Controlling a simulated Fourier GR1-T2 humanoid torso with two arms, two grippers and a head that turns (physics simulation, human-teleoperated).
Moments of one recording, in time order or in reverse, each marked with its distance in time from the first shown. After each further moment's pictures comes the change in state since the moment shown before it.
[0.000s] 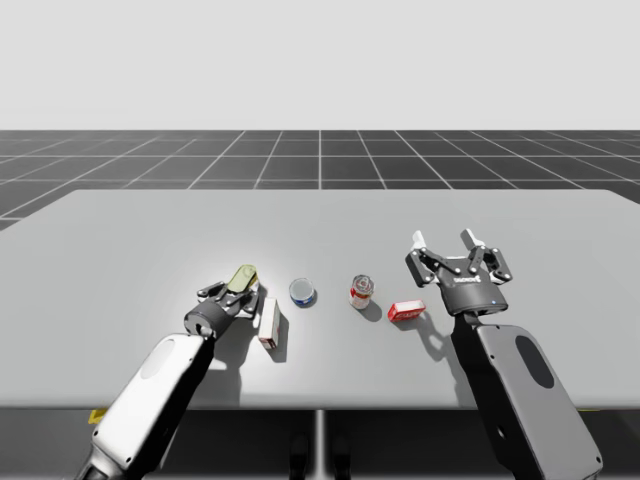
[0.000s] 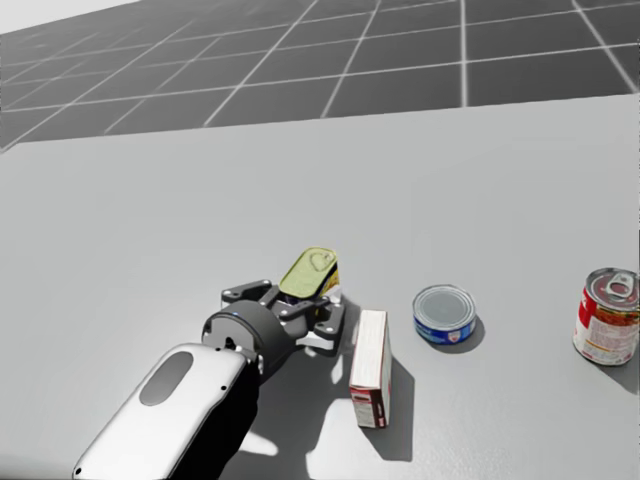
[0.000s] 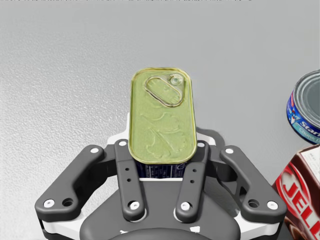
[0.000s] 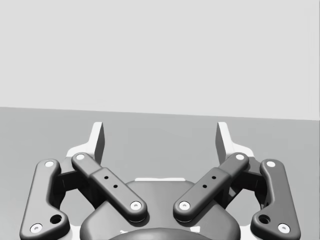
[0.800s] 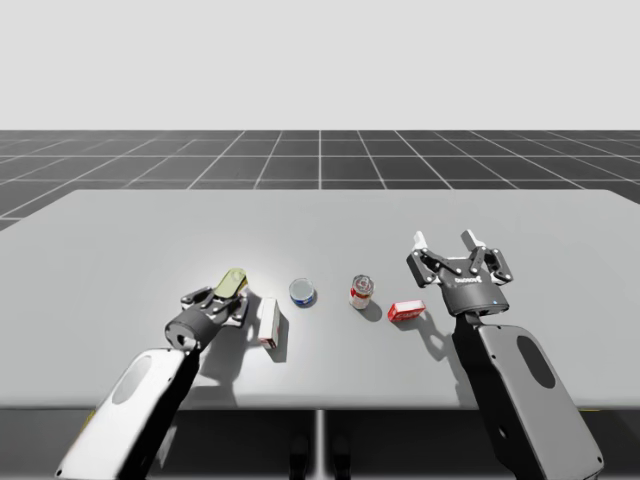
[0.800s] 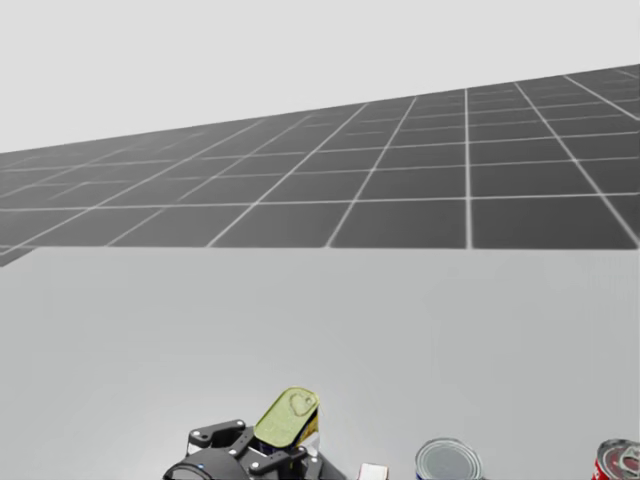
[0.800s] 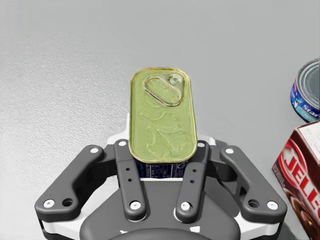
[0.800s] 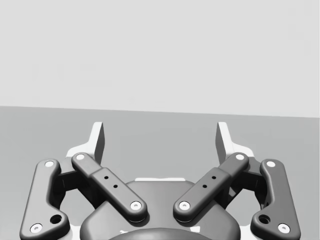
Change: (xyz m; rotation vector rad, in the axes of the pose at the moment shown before) left arm 0.005 0.005 0.029 0.032 0.009 -0.022; right arm -0.002 -0.003 0.000 0.000 0.005 -0.006
